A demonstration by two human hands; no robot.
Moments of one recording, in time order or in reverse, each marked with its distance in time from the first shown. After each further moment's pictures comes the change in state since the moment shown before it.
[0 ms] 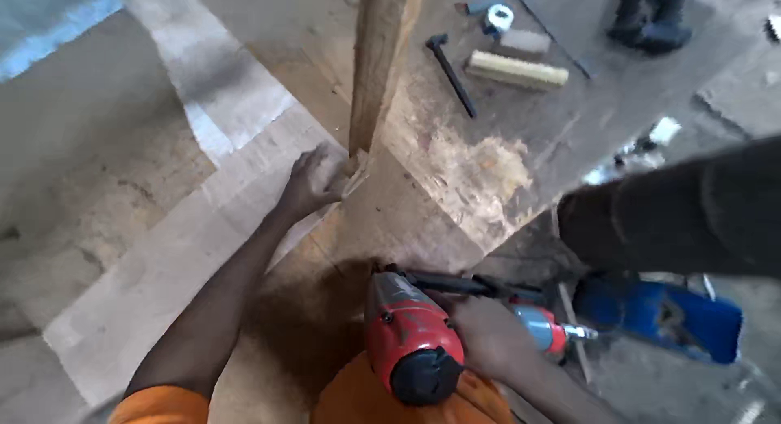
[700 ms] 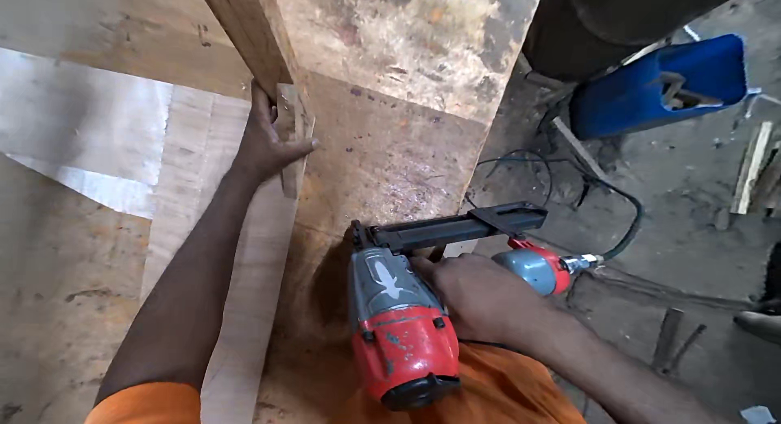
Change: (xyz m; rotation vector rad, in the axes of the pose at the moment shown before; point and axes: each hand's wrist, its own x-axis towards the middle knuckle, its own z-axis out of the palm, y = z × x) left_hand 0.079 -0.019 0.031 -0.278 -0.317 0.285; right_hand 0.032 -0.087 0.078 0.218 0.087 0.155
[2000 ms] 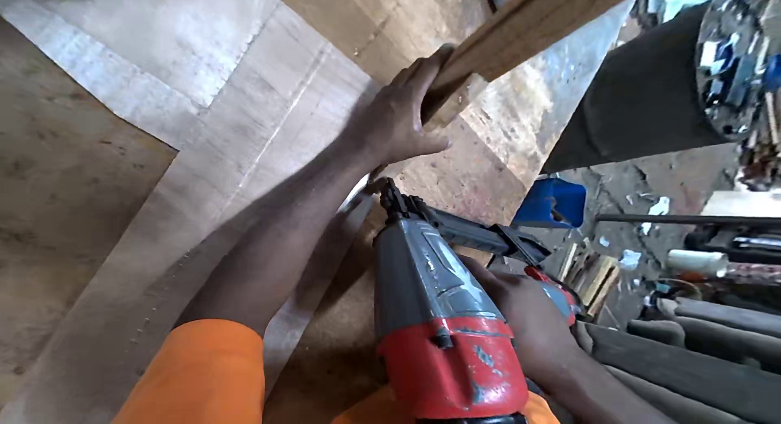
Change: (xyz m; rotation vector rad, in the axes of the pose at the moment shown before) left_hand 0.003 -0.030 -0.004 0.009 0.088 0.235; right_hand 0.058 -0.126 -0.021 -0.088 0.475 0.015
